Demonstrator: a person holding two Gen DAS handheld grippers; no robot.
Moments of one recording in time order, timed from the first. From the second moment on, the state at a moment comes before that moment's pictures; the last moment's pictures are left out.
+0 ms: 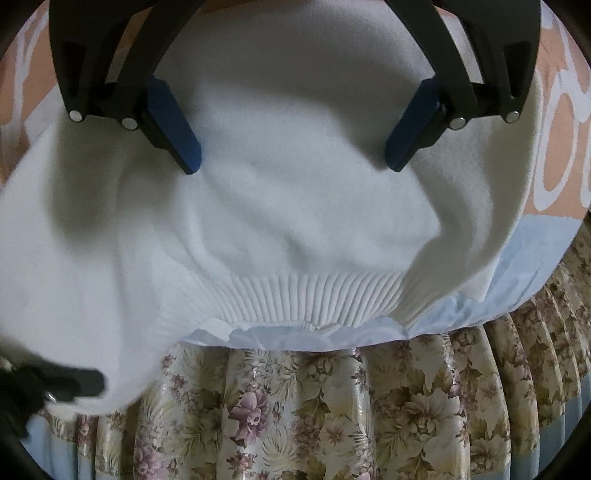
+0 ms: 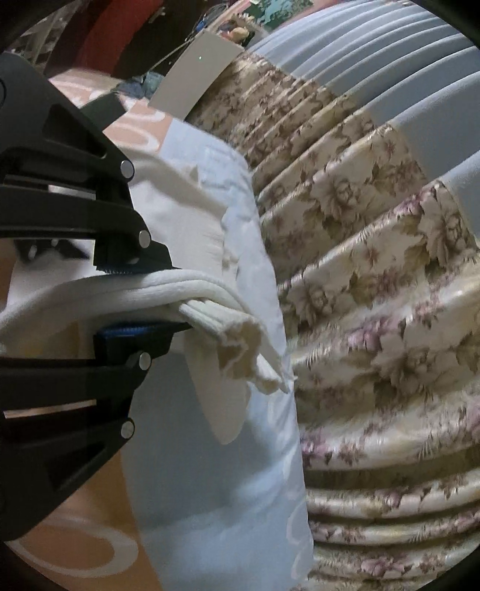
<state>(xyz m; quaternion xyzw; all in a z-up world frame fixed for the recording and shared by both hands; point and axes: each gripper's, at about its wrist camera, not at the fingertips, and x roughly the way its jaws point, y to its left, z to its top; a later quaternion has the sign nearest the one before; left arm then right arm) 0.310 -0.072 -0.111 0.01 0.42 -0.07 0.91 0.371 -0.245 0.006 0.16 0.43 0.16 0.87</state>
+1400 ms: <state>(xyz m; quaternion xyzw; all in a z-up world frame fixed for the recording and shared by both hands) 0.240 0.060 -0.043 -0.12 0.36 -0.11 0.92 0.278 -0.182 -0.020 0.06 0.38 0.04 0.92</state>
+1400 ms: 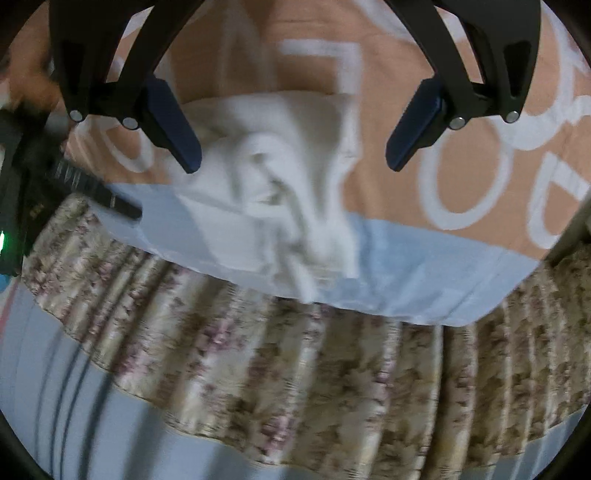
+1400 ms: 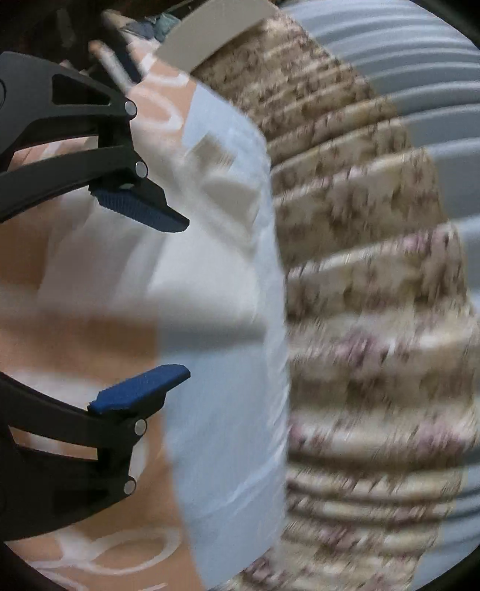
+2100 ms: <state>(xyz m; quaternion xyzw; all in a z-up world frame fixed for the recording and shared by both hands) 0.246 0.063 -0.109 0.02 0.40 -0.10 0.91 0.230 -0.217 -0.085 0.06 0.42 0.04 0.90</state>
